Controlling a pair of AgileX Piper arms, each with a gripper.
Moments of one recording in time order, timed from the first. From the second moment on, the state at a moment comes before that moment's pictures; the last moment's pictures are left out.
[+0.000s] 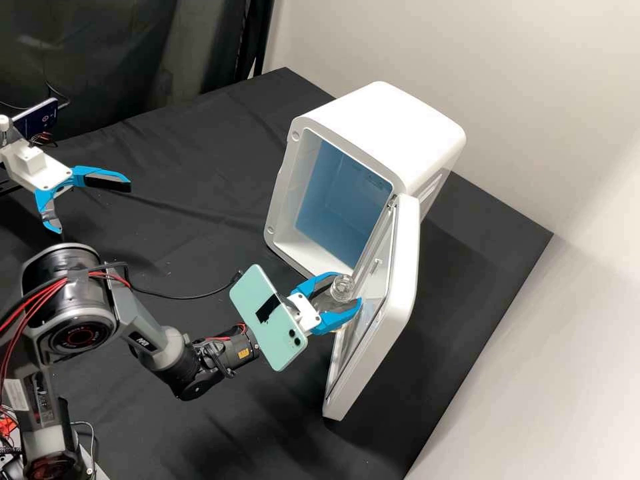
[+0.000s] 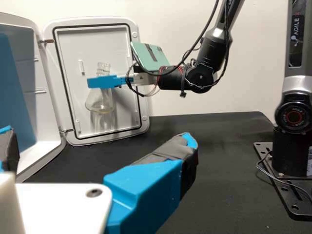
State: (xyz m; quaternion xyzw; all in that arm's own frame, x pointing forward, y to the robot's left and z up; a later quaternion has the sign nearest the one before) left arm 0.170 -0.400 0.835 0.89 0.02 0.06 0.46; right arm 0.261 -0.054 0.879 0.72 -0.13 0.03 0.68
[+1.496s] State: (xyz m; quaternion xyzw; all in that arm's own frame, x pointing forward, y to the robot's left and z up) left arm 0.171 -0.402 0.834 0.89 0.02 0.05 0.46; right arm 0.231 0.008 0.897 0.75 -0.06 0.13 0.65
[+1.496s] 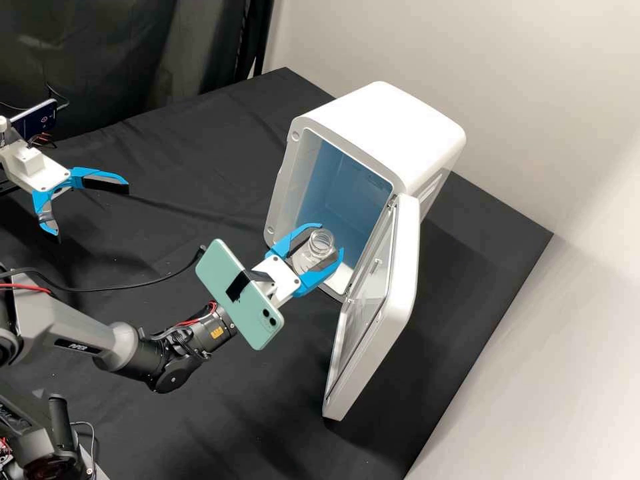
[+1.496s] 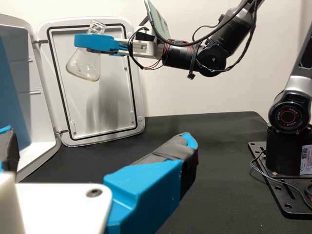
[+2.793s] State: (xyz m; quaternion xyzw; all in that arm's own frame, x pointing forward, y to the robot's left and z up) left arm 0.170 -0.400 0.836 0.89 0.02 0.06 0.46; right arm 0.249 0.022 0.867 0.75 -0.02 0.11 0.65
